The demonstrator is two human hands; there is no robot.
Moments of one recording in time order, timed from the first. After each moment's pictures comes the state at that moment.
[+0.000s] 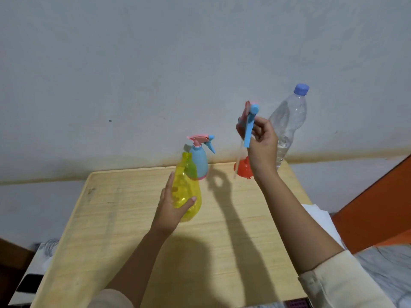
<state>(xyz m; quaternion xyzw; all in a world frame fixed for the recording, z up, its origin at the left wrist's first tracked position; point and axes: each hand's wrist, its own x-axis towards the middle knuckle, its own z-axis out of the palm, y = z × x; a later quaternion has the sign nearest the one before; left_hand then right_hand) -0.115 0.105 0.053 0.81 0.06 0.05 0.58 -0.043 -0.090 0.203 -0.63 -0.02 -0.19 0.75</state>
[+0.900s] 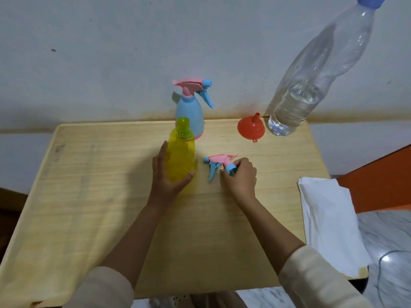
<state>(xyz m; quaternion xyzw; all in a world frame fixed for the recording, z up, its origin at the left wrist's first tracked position) -0.081 0.081 -0.021 0.83 0.09 0.11 0.53 -0.035 -0.107 -0.027 -0.91 0.13 0.04 0.38</state>
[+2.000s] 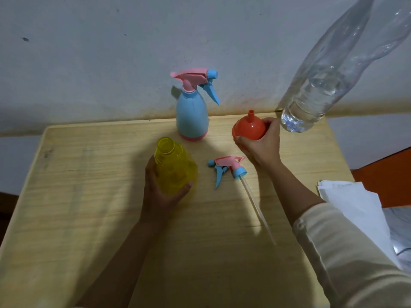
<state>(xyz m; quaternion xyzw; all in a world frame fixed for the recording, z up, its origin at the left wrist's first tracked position) -0.082 0.100 -0.044 0.84 0.12 0.10 0.52 0.056 -0.135 -0.022 -0.83 0.09 -0.05 0.54</state>
